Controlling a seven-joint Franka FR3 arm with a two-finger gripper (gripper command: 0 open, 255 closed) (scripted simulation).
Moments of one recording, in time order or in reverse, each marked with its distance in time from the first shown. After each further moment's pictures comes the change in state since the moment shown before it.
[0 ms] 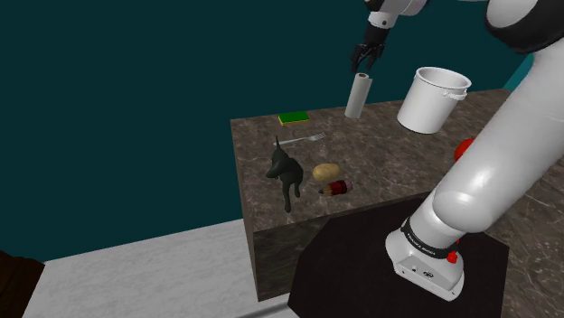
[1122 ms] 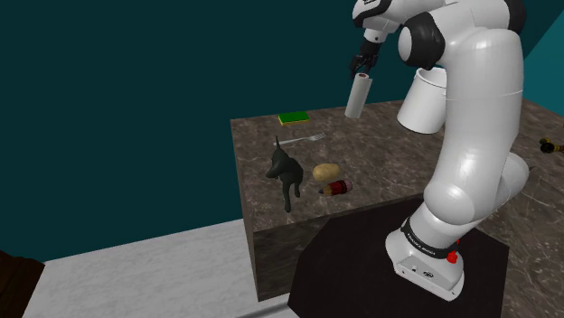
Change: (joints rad) arm -0.228 0.515 0.008 0.440 0.294 -0.050 -0.232
